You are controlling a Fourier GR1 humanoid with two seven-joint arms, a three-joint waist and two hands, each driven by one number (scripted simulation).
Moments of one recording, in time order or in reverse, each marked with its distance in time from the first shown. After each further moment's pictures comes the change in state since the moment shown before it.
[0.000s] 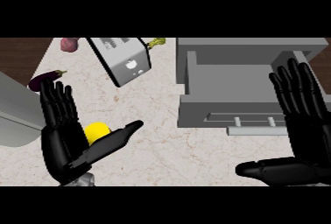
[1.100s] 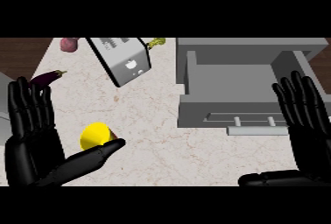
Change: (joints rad) left arm 0.074 0.006 0.092 -0.160 -0.012 -0.239 0.010; right arm 0.093 -0.013 0.021 -0.032 0.002 0.007 -0.063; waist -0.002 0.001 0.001
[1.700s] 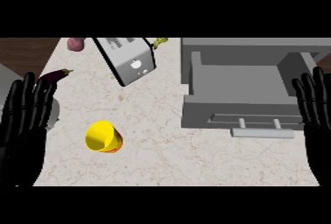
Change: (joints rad) left arm 0.011 0.072 0.163 -0.040 0.213 -0.528 -0.095; right arm -0.009 -0.024 -0.029 -0.027 0.115 -0.065 -0.032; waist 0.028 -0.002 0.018
